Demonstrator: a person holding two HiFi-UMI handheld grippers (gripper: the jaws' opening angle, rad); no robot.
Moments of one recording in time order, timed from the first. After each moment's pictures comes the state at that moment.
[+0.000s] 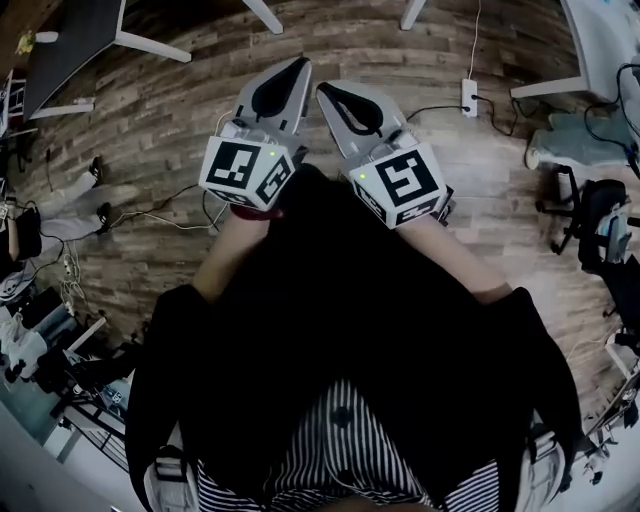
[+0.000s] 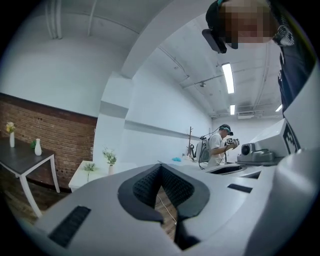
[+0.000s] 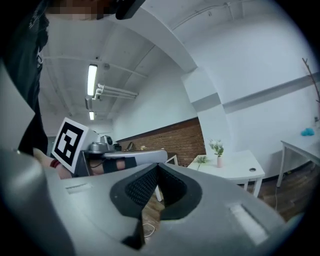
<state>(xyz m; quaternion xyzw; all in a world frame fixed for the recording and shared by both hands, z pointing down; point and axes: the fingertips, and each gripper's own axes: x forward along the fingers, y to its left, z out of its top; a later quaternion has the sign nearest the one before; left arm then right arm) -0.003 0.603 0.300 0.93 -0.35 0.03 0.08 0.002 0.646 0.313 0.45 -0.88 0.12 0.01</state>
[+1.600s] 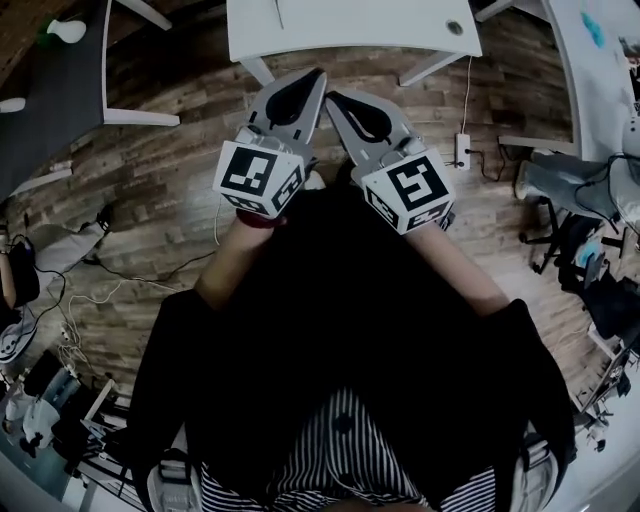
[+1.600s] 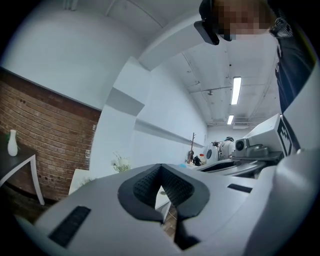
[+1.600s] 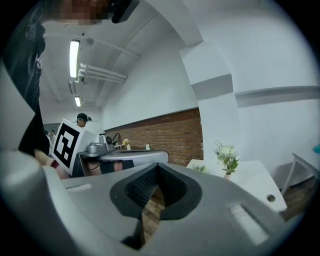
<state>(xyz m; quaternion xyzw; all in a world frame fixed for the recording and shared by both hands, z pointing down) -0.077 0.241 0.324 0.95 -0.29 0.00 0.11 -0.081 0.281 0.332 0.49 -0.86 0.11 0.08</state>
